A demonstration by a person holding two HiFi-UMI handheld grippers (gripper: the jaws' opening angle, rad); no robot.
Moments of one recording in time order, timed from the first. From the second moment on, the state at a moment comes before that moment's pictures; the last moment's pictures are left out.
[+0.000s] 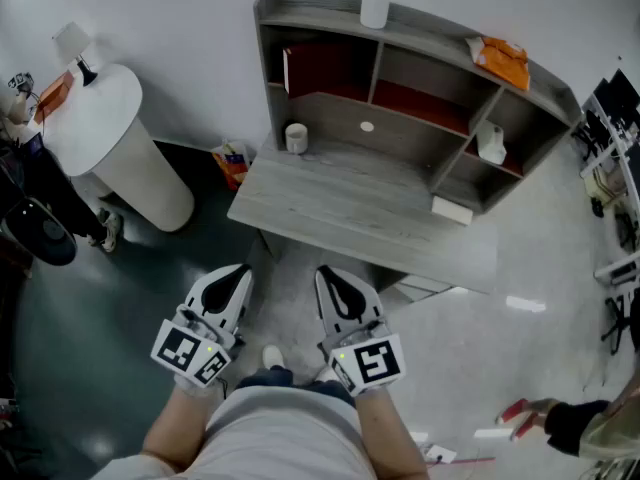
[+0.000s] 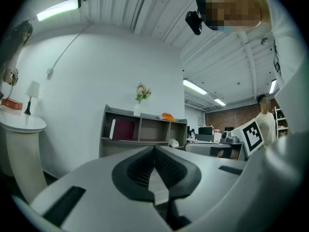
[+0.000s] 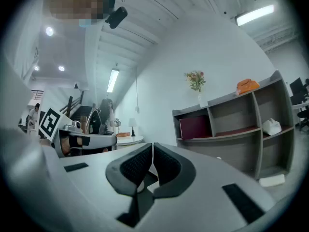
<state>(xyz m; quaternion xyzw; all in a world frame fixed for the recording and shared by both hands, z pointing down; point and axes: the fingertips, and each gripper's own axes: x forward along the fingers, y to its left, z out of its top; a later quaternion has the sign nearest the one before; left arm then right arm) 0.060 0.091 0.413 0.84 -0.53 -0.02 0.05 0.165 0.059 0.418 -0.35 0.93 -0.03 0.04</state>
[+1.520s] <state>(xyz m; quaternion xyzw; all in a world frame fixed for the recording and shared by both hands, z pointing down) -0.082 0.021 0.442 0.83 -0.55 -0.02 0.07 0.045 -0.025 0.448 -0.36 0.93 -0.07 0.02</state>
